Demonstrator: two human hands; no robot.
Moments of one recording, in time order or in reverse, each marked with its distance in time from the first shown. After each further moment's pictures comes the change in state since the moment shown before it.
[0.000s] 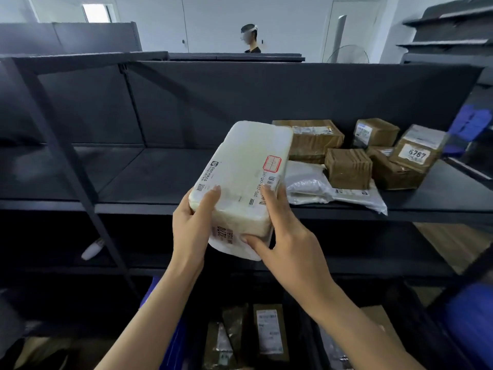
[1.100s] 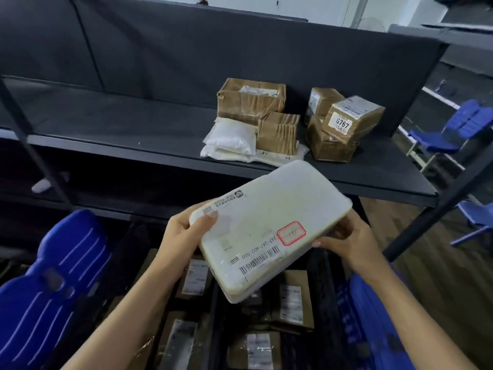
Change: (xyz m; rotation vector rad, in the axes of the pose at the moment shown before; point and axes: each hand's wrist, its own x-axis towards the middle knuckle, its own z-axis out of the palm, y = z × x) left_hand -0.160 -0.078 0.157 0.154 -0.197 -0.125; right_hand -0.120 0.293 -0.176 0.778 -0.264 0.451
